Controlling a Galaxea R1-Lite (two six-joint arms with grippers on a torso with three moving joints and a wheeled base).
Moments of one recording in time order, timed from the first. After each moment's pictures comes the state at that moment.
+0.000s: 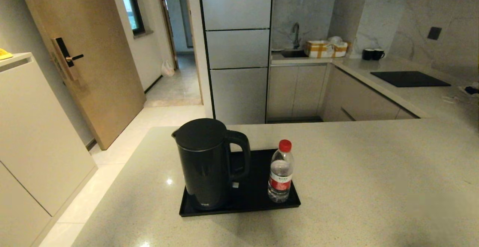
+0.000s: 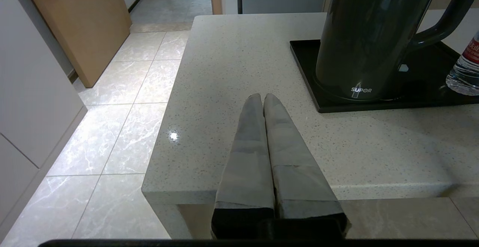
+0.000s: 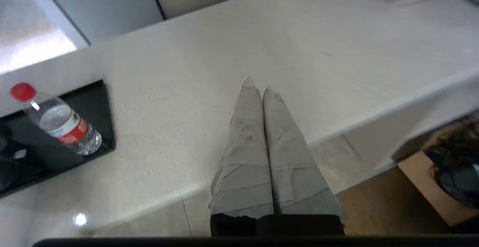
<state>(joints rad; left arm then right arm) 0.00 0.00 0.00 0.04 0.00 0.01 0.15 0.53 -1.21 0.96 -0.46 0.20</state>
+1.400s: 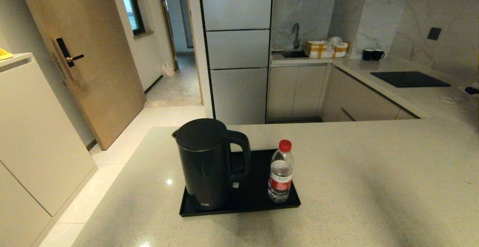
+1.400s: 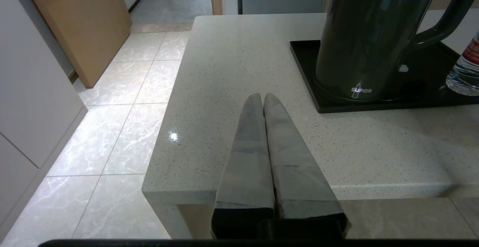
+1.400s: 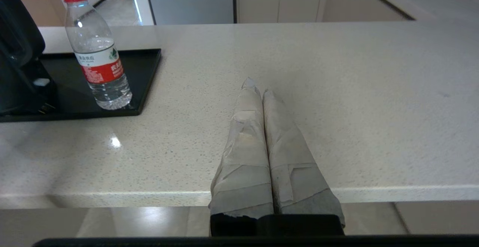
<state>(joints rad) 0.00 0.00 0.00 0.04 0.00 0.01 0.01 0.00 0.00 0.01 0.00 -0.03</state>
